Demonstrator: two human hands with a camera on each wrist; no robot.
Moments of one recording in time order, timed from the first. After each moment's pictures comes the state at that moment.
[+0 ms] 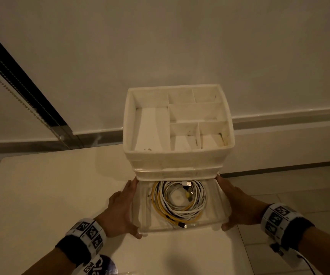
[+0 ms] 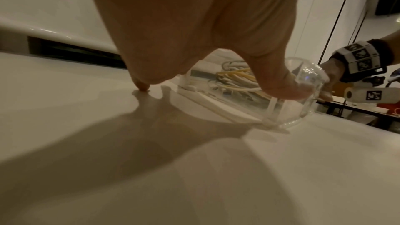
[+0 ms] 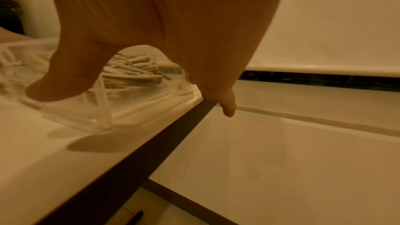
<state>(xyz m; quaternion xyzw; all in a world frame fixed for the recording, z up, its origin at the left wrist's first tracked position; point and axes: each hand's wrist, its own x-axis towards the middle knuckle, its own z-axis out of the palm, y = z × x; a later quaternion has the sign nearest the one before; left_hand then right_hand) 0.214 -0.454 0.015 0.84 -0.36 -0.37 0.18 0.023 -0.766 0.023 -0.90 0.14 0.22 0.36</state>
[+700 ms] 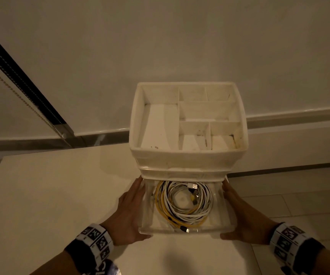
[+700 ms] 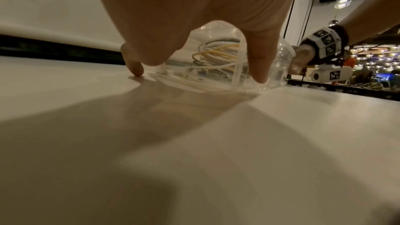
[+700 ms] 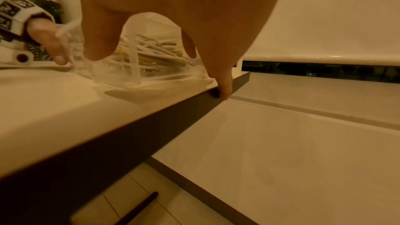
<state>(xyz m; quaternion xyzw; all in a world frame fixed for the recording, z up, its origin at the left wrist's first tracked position) 0.215 -0.450 -0.010 0.83 -0.46 -0.25 0.19 0.013 -0.746 0.008 -0.91 0.07 0.11 0.38</state>
